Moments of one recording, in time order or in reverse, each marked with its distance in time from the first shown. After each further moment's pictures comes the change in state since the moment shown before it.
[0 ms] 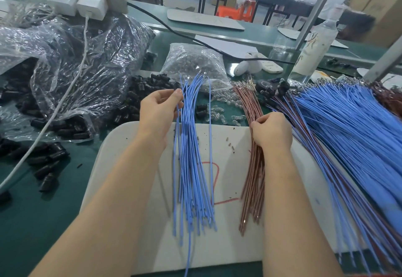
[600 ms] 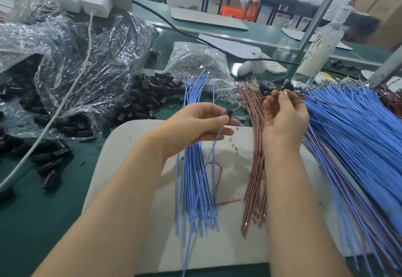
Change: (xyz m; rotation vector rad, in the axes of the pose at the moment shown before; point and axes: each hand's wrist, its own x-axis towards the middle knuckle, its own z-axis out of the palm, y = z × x) left_hand -0.021 0.000 0.012 0.086 -0.808 -0.075; right_hand -0.017 -0.023 -0.014 1.581 0.043 0.057
